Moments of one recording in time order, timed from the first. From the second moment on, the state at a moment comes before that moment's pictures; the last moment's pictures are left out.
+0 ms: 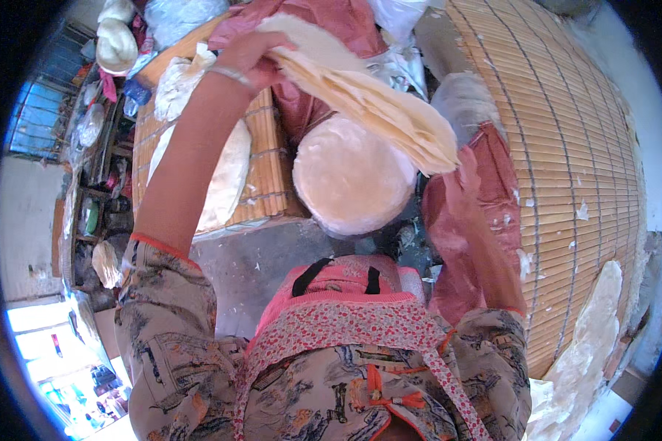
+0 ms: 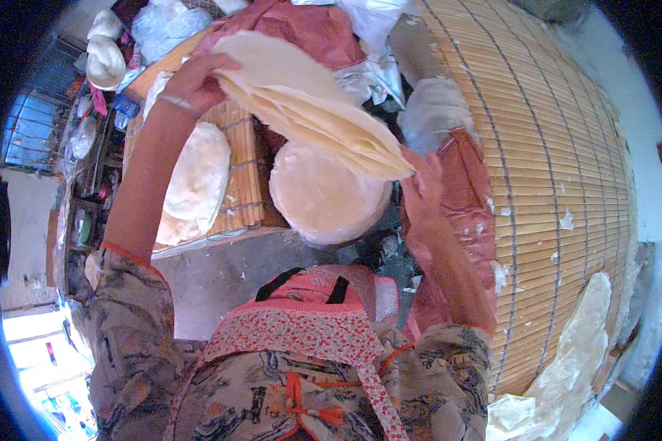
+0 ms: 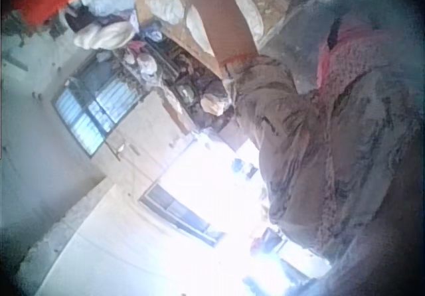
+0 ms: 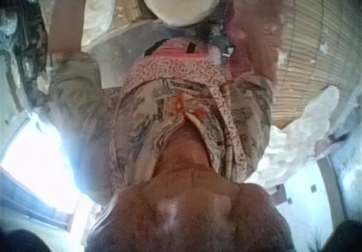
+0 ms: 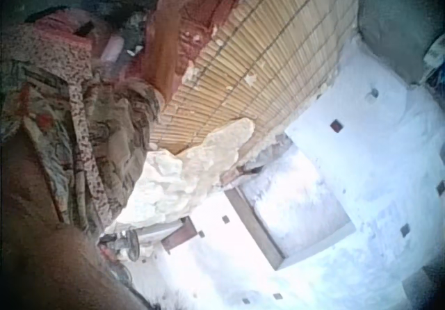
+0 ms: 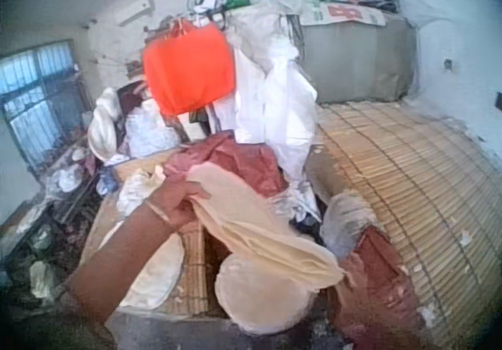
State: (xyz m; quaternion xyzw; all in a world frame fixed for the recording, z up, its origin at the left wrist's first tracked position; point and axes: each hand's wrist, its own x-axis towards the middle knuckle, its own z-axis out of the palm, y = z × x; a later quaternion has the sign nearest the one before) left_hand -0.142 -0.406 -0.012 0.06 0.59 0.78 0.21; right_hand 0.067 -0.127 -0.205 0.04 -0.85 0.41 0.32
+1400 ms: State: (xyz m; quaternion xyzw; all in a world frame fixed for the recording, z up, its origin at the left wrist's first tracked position) left_hand 0.103 -0.623 -0.037 -0.38 0.68 0.63 -0.05; right_hand 0.078 -0.396 -0.387 0.12 -0.66 0.74 0.00
